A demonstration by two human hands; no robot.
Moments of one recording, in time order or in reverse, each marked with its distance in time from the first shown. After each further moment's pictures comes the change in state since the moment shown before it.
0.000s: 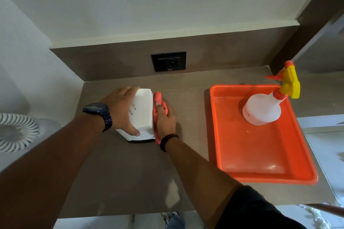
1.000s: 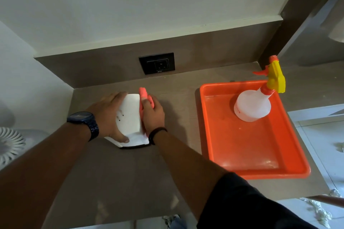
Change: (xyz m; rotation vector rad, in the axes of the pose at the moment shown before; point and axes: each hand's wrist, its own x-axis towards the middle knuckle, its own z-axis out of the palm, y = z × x) left_hand -0.003 -0.002 0.006 -0.011 0.003 -0.032; right_hand 0.009 -0.019 0.006 -0.107 -0.011 -0.157
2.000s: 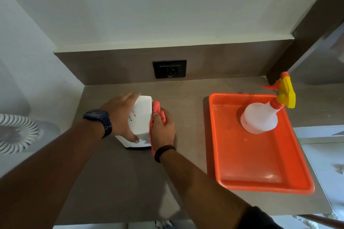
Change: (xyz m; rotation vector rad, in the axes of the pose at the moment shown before) left_hand -0.002 0.000 -0.001 -0.040 -0.001 0.007; right_hand -0.028 0.013 0.004 0.027 0.090 0.039
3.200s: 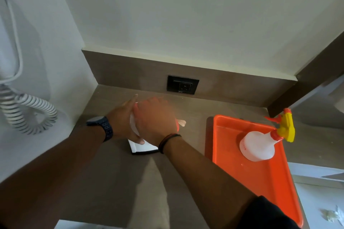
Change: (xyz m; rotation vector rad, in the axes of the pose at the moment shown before) left_hand -0.017 -0.014 0.009 -0.432 0.136 -0.033; right_hand -0.001 -0.060 0.015 -1.233 -0.331 -0.843
